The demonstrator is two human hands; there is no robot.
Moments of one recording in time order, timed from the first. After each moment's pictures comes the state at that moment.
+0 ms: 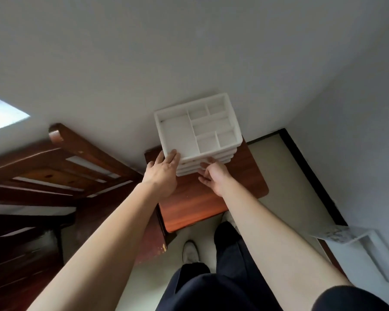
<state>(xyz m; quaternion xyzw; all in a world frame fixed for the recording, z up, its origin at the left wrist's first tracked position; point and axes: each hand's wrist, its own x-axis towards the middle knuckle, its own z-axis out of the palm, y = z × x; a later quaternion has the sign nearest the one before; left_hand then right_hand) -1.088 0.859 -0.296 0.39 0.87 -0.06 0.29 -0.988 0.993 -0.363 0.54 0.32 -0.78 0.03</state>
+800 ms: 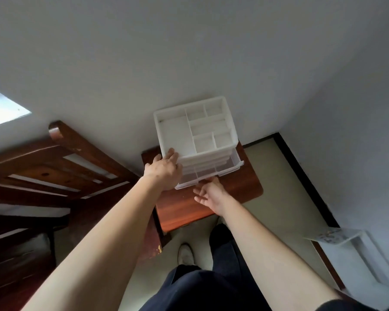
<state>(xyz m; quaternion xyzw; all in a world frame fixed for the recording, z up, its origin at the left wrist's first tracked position) -1.087 0.871 -0.296 0.32 0.88 -0.02 0.34 -0.946 0.960 -0.369 0.52 0.34 -0.78 0.07</state>
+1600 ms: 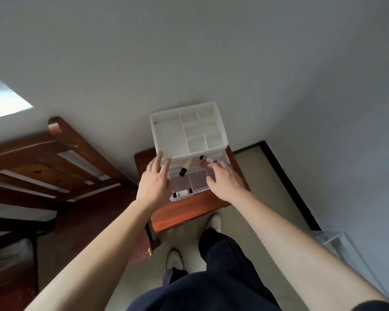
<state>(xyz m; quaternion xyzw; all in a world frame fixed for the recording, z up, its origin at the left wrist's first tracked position) -1.050 0.822 -0.326 0.40 0.89 0.13 0.16 -0.912 1.009 -0.321 0.30 0.91 -0.25 0.12</state>
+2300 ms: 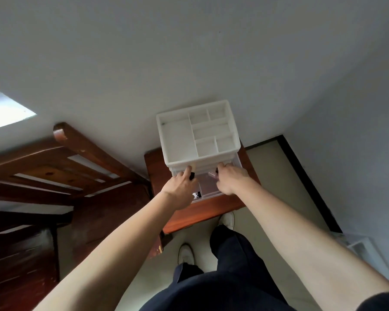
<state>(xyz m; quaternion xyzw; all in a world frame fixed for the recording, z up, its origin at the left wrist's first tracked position) -1.047 0.871 -0.327 0.51 0.81 -0.10 0.27 -0.958 1.034 -0.336 0.25 0.91 -0.13 0.30</state>
